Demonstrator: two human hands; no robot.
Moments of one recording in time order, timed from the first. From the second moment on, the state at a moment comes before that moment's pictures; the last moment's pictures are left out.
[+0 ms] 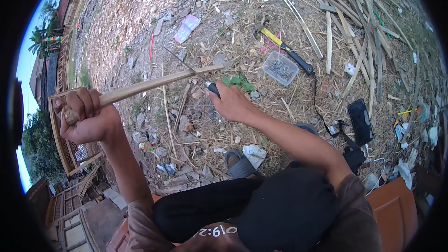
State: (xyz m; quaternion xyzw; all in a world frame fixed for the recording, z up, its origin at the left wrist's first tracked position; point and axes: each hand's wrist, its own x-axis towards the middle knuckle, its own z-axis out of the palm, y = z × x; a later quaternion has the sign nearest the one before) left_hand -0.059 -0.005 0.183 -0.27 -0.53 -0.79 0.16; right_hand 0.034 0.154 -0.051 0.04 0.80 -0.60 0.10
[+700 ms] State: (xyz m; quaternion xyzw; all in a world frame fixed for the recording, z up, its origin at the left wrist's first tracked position) left_hand -0.057 0.001 0.189 -0.26 -0.53 -0.79 0.15; right_hand 0.041 0.164 0.017 -0.06 0.74 -0.67 0.08
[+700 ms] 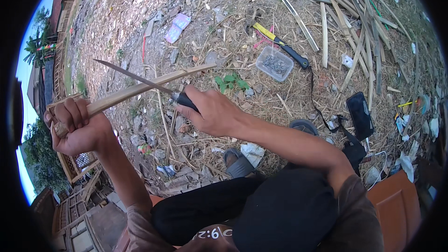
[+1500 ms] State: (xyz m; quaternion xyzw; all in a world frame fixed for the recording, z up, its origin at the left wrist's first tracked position) left_hand -0.061 -0.021 0.182 -0.28 -0.52 -0.79 0.13; right_hand 0.033 0.158 -0.038 -0.01 0.79 -0.60 0.13
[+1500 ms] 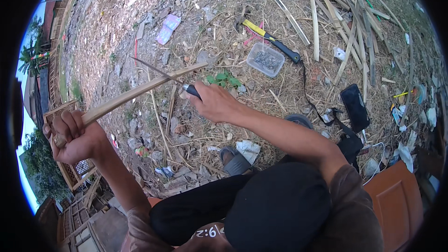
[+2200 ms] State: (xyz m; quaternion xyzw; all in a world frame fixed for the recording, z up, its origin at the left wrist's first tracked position) left_hand -0.060 -0.017 0.185 -0.32 -0.50 -0.80 0.10; right_hand 0.022 0.183 -0.076 0.07 0.83 -0.52 0.17
